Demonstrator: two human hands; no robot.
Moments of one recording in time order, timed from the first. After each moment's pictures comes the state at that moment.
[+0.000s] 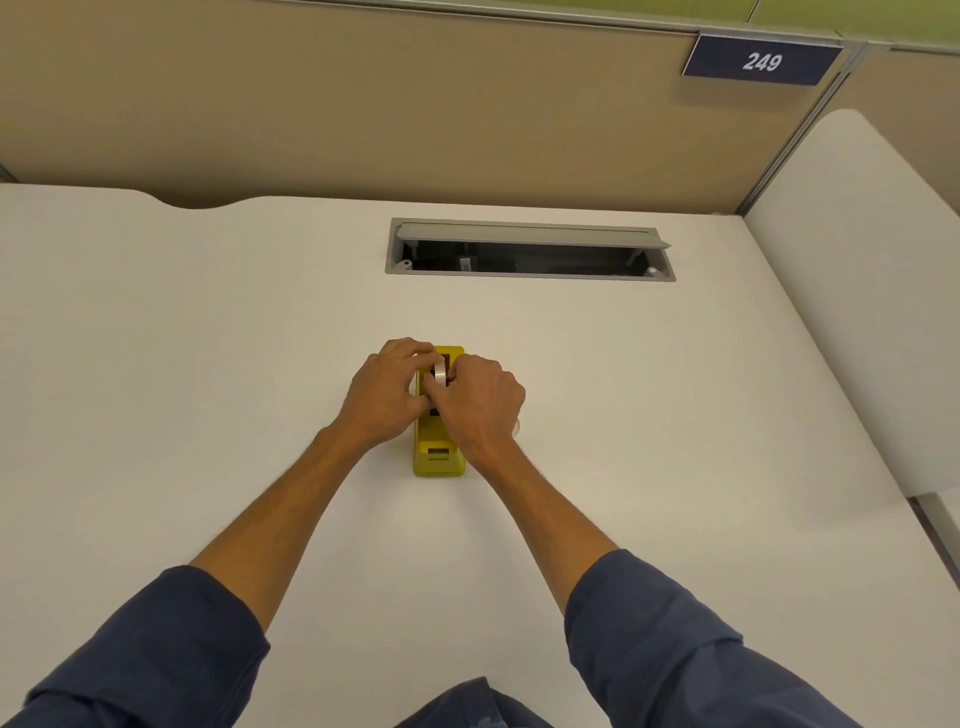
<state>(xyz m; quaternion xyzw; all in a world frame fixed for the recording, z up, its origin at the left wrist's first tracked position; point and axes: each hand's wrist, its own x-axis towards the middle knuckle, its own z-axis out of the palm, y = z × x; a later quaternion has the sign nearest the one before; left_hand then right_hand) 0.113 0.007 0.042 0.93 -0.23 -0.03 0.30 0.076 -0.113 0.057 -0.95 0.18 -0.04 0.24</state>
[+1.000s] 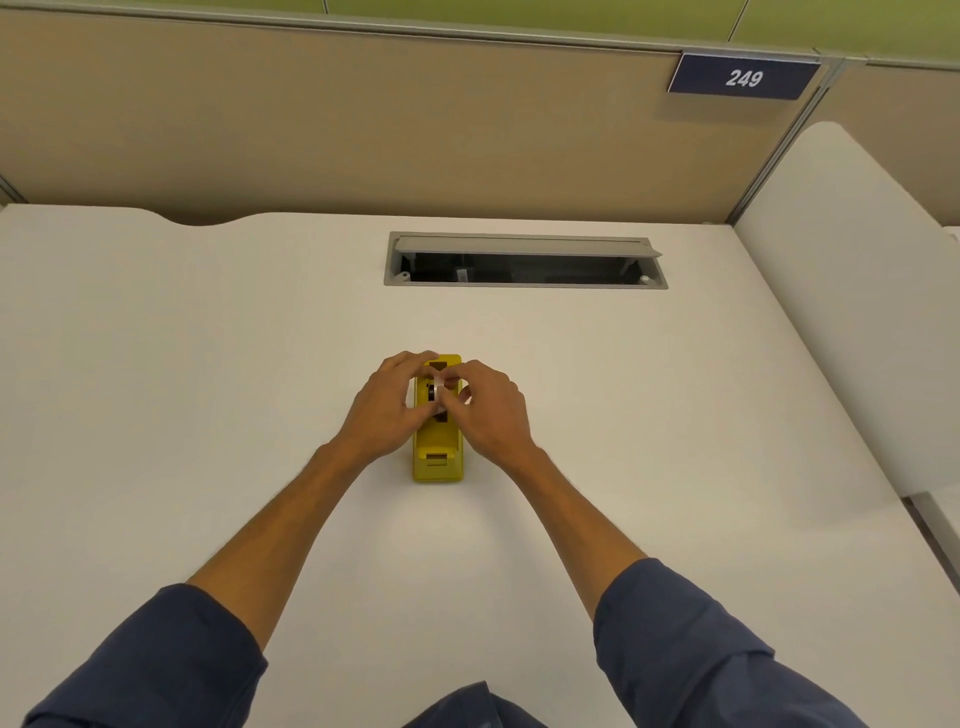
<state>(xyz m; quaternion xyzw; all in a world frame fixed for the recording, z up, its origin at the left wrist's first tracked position) 0.103 0.006 0.040 0.90 -0.18 -0.06 0.38 0.063 -0.142 0.050 -0.93 0.04 -0.05 0.36</state>
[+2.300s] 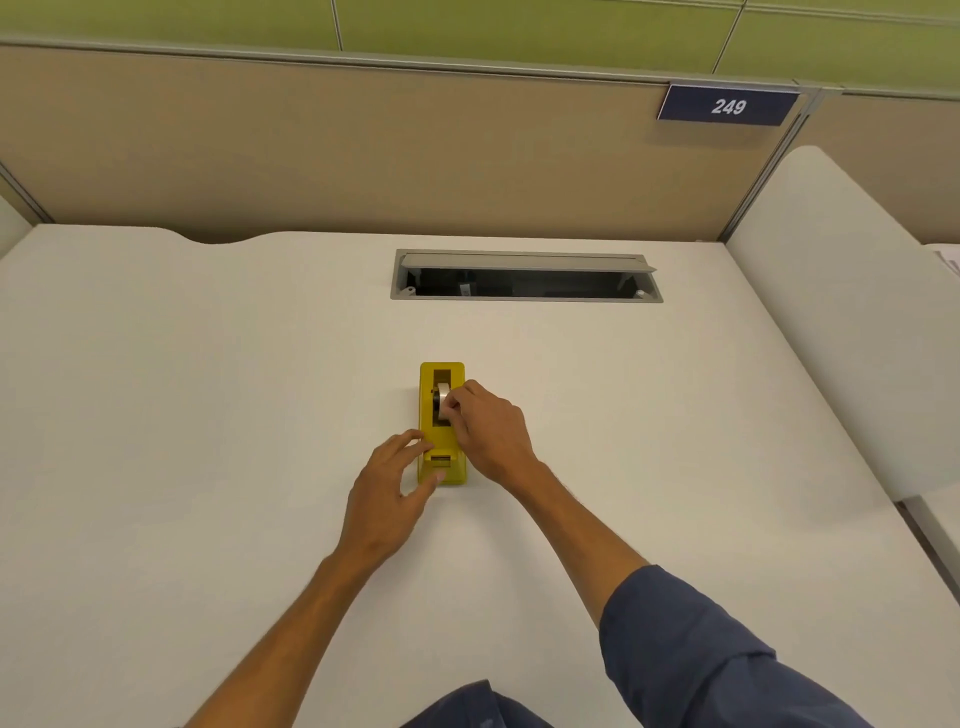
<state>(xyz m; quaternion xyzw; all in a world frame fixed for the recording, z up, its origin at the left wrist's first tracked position) 0.008 0.022 0.007 0.90 -0.12 0.00 0.43 0.045 -0.138 0.053 -0.97 -0.03 -0.01 0.22</state>
